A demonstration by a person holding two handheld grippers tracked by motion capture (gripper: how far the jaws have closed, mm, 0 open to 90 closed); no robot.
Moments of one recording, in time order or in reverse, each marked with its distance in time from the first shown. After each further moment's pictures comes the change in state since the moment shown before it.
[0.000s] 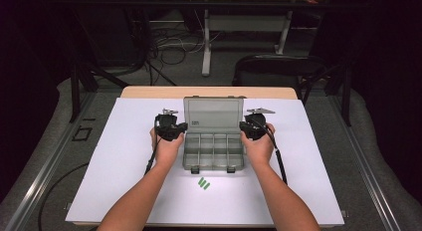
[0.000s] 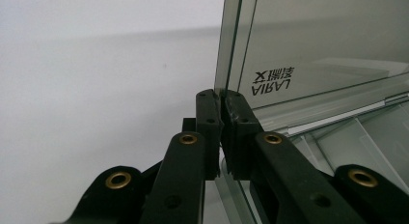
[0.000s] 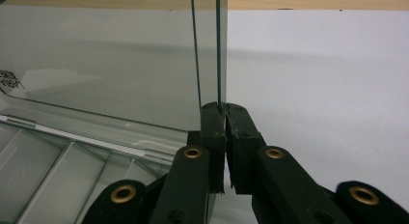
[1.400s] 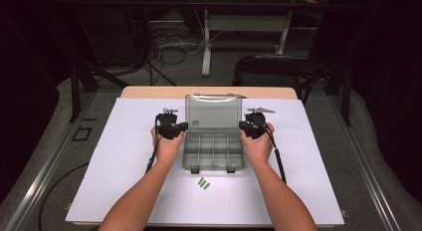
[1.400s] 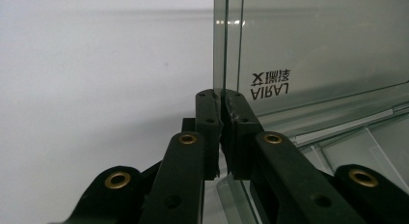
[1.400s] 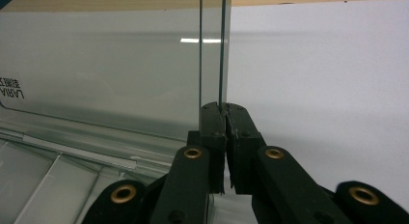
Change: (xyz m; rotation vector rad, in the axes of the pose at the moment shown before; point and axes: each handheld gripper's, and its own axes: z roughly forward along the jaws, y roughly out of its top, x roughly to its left) left arm 0.005 0.002 0.009 0.014 -0.014 -0.041; right arm -0.005 0.000 0.012 0.004 0.014 0.039
